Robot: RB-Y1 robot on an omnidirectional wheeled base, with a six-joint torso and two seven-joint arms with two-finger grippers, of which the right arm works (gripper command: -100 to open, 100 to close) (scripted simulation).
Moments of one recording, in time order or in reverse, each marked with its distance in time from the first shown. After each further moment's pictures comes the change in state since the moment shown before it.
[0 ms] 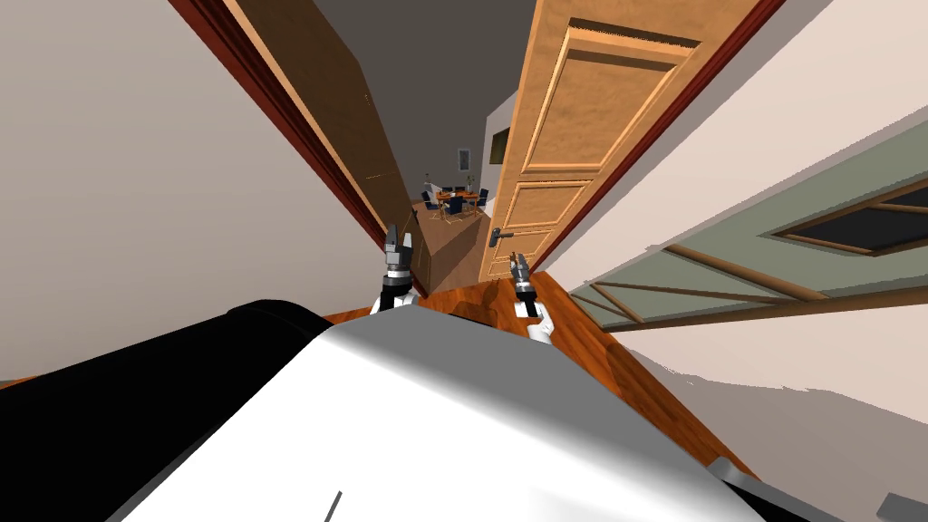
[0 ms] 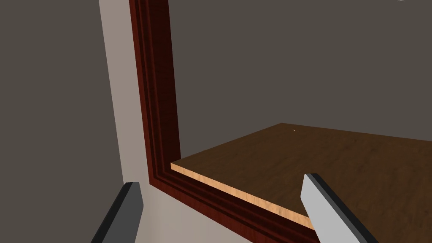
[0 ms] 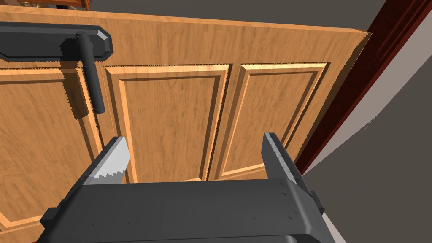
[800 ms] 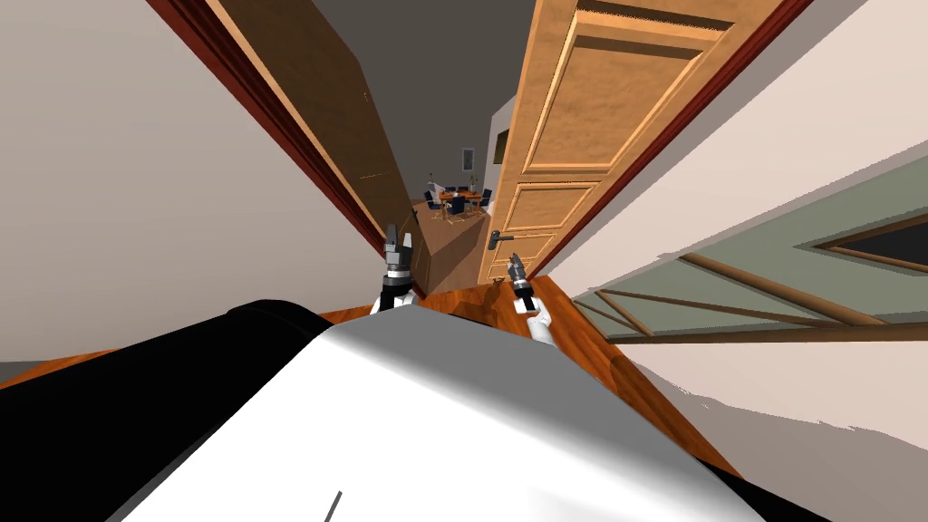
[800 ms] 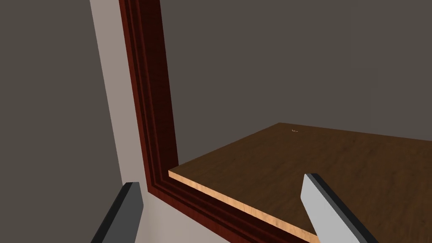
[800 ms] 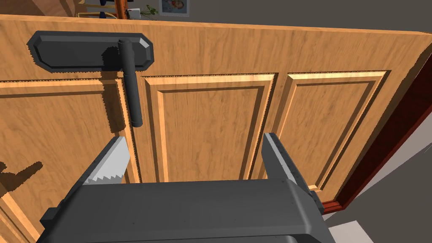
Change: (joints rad) arm -0.127 -0.033 0.012 0.211 0.044 0.001 -0.091
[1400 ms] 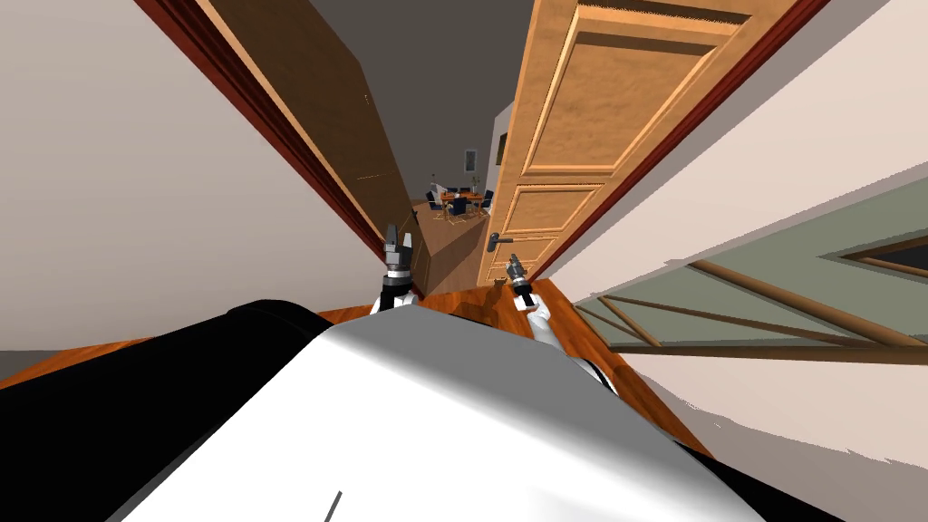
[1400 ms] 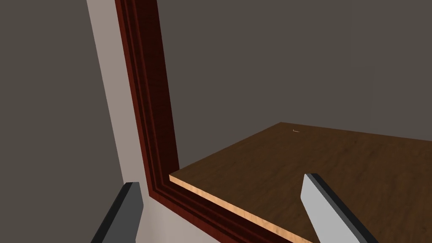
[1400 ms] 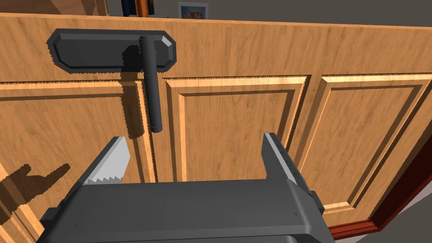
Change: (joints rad) arm -0.094 -0.021 0.009 0.149 0.030 0.005 -0.061
